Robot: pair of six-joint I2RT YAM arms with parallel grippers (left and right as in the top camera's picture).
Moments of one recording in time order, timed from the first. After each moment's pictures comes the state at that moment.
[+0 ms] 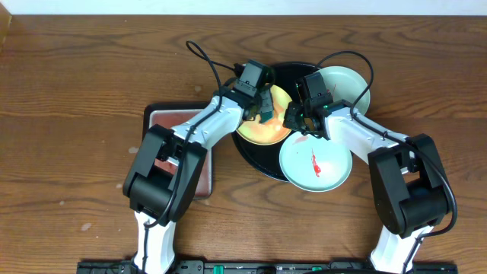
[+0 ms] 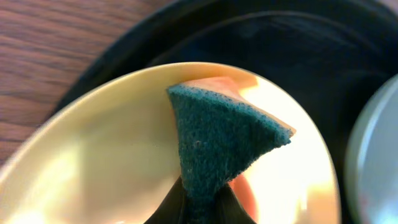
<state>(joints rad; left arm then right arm) -0.50 2.08 1.39 -0.31 -0.01 -0.65 0.38 1.96 1.17 -0.32 -0.10 0.63</state>
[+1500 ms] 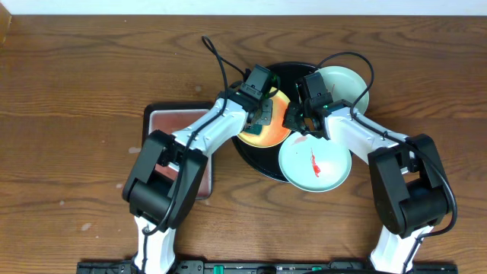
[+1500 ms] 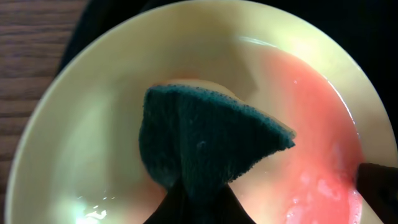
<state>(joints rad) -0.54 2.05 1.39 -0.47 -0.06 -0.40 0.38 1.96 1.17 -0.33 -0.11 0.66</state>
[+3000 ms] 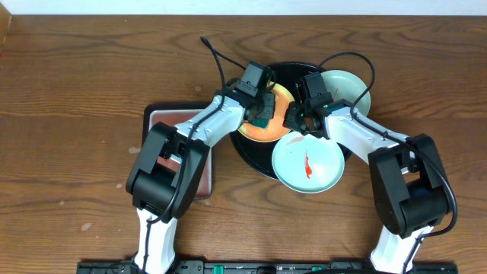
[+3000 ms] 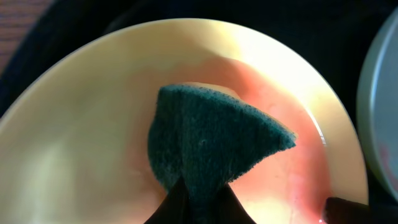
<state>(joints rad) -0.49 2.10 1.41 -0.35 0.08 -0.38 0.38 1.96 1.17 -0.34 -0.10 0.68</state>
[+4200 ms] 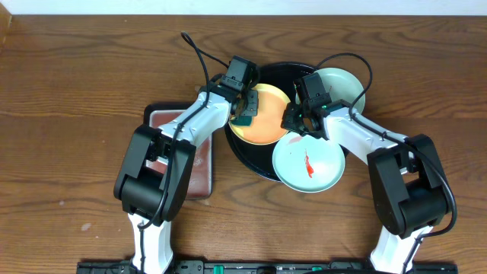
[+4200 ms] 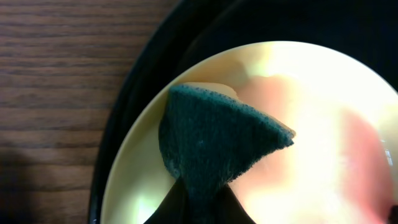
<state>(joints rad) -0.43 2.05 1.38 -0.42 0.01 -0.35 0.39 1.96 1.17 -0.34 -0.12 0.68</state>
